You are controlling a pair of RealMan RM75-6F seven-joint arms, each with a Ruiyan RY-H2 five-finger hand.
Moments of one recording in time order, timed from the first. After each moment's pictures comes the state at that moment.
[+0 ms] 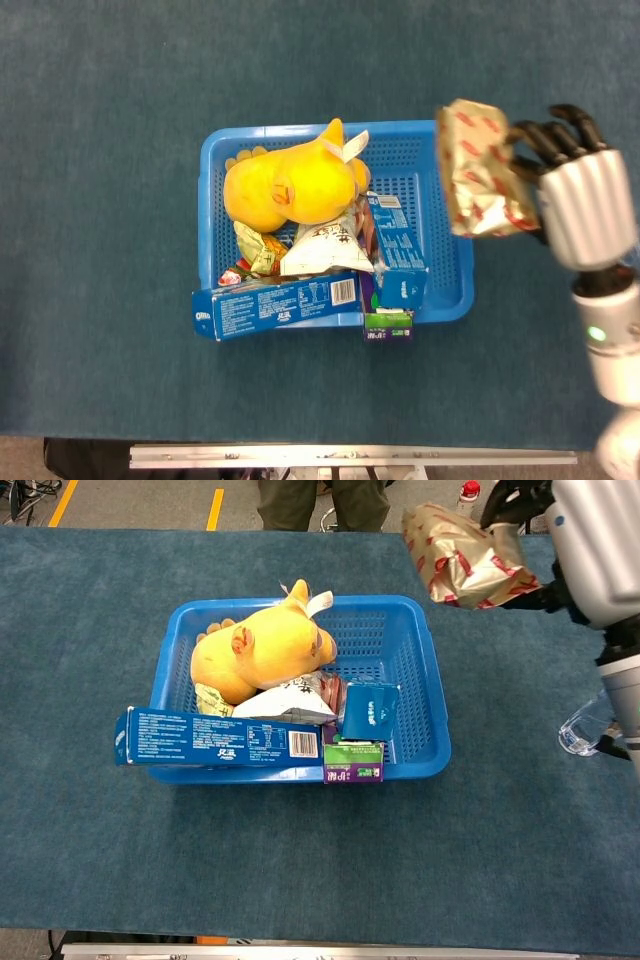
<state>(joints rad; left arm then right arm) -0.03 -1.06 -0.06 -1.73 1.44 1.55 0.16 0.39 -1.56 0.14 -1.71 -1.62 1.59 -0.54</state>
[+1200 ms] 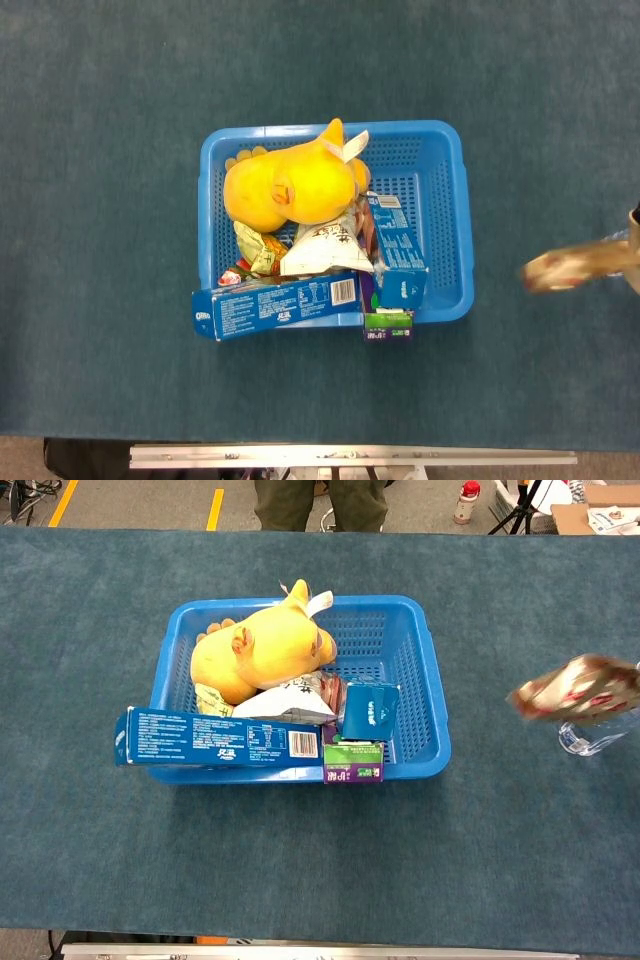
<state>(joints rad) -0.02 -1.05 -0.06 -1.74 1.44 1.55 0.14 0.20 -0.94 -0.04 -2.23 -1.41 1.40 -0.68</state>
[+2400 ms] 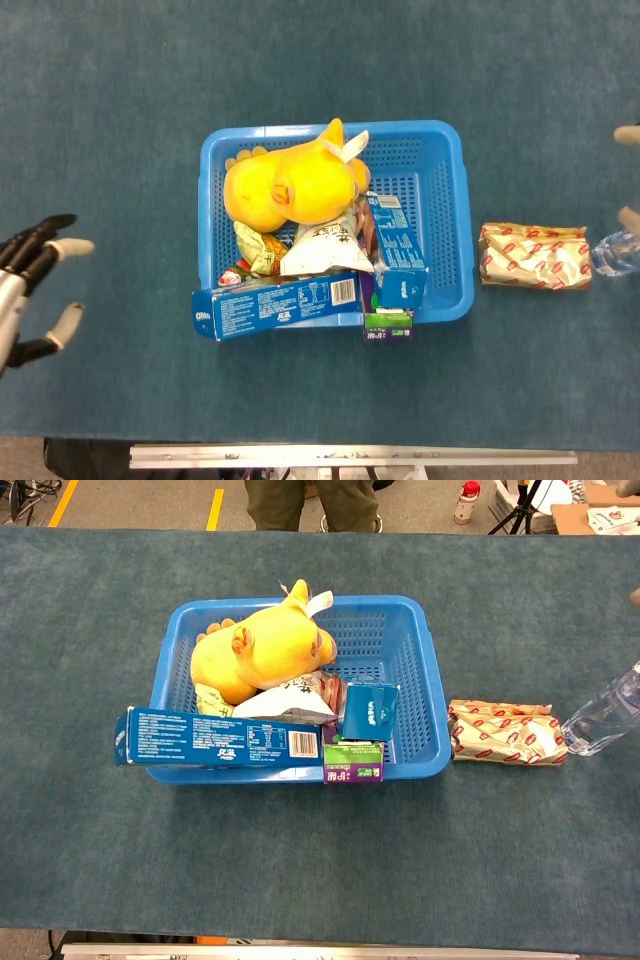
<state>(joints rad) -0.08 -0.85 0.09 -2.02 1.77 1.41 -0.04 0.25 -0.98 0.12 -1.97 -1.56 1.43 -0.28</state>
